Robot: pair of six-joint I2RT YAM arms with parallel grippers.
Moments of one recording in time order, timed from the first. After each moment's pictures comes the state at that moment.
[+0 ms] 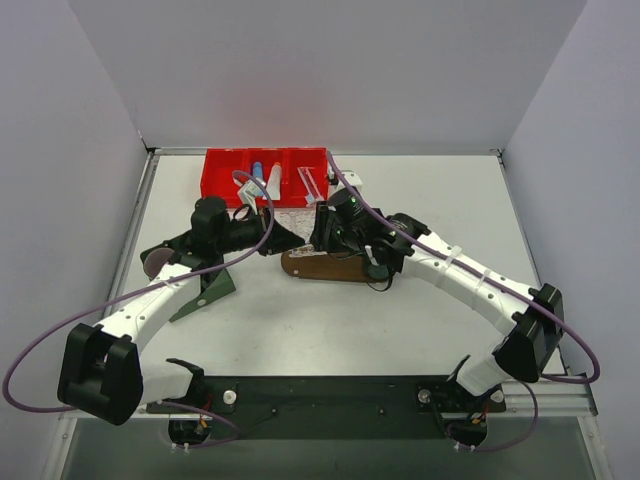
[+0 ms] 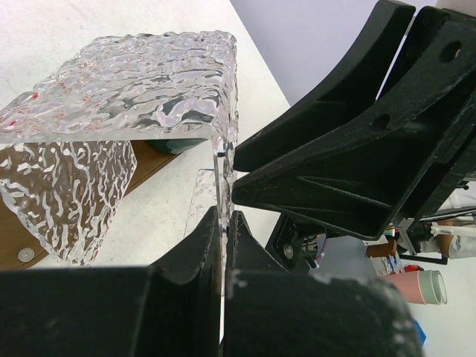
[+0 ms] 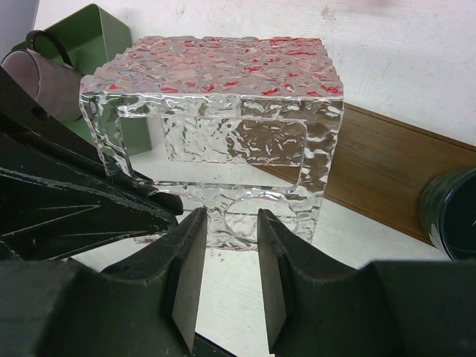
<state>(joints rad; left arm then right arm) -0.37 1.25 0.80 0.21 0.77 -0.69 0.86 1.50 1.37 -0.54 0.19 0.60</state>
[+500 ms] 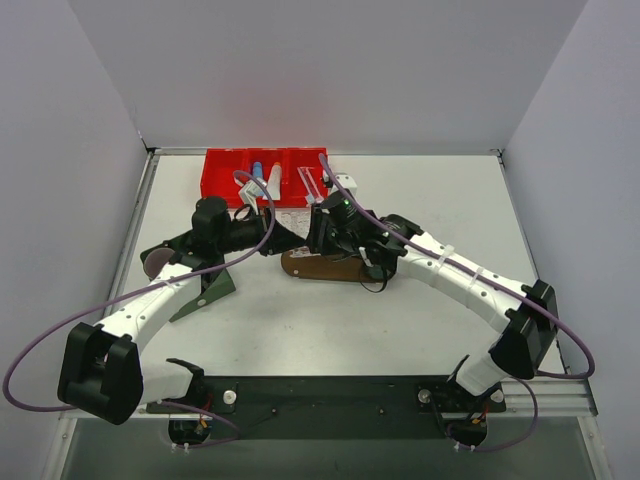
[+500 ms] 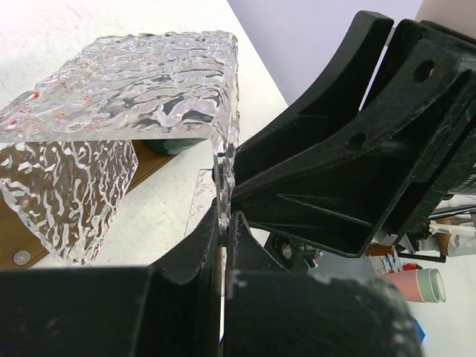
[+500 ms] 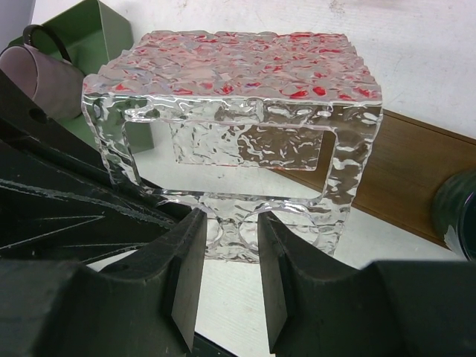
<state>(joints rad) -0.37 1.25 0.80 0.21 0.78 -0.70 0.89 1.53 1.38 -0.53 0.20 0.62</state>
